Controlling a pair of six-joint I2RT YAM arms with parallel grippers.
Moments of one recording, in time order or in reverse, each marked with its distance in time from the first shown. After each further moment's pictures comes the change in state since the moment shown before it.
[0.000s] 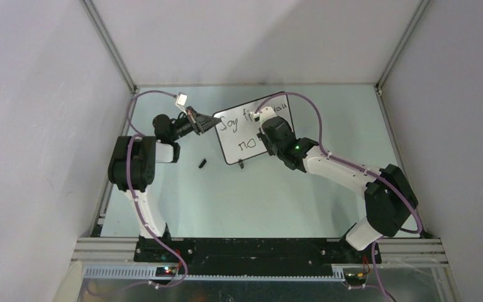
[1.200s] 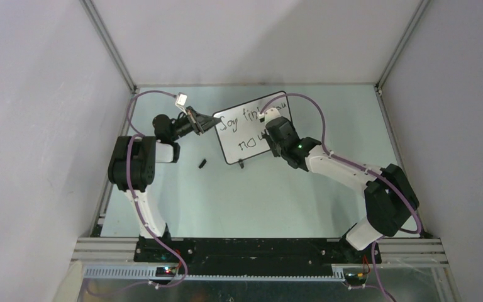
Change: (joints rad) left arm 0.001 0.000 0.000 0.000 0.000 0.001; right arm -0.035 -0.003 -0.028 -0.043 -0.009 0.019
